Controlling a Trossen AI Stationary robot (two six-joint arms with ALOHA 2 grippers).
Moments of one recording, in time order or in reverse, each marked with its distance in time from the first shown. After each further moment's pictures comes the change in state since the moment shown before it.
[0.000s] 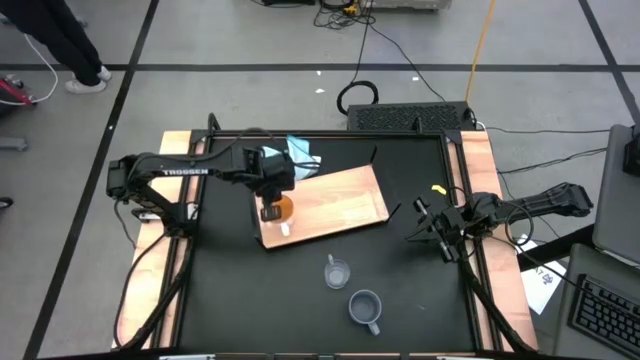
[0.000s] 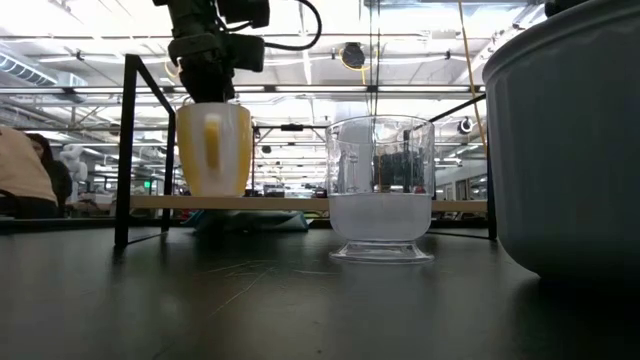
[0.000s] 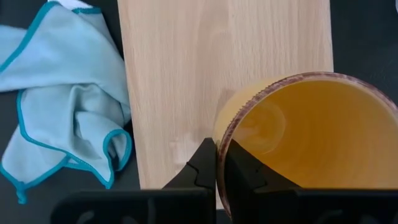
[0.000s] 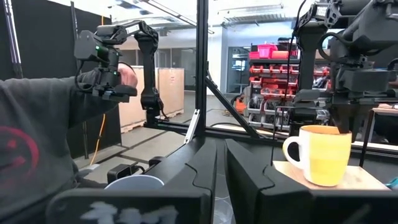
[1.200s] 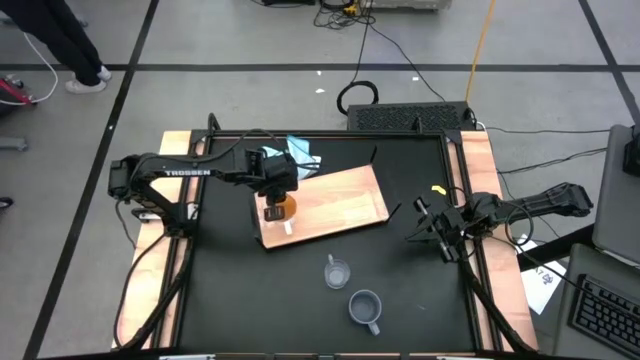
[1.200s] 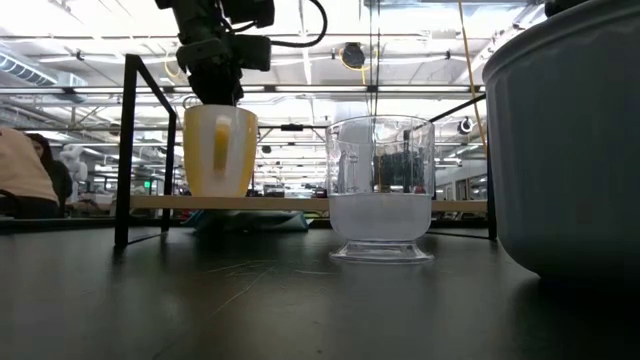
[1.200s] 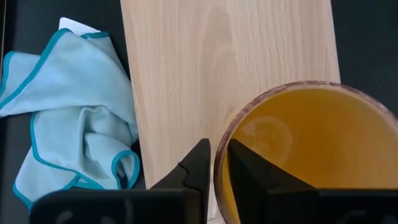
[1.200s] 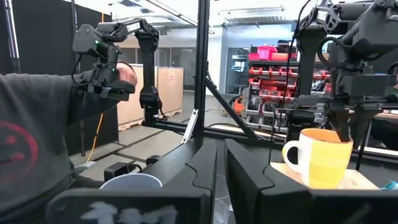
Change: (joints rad) left arm 0.001 0.011 -0.003 0.064 -0.024 0.038; right arm 0.000 0.000 0.000 0.000 0.000 -0.026
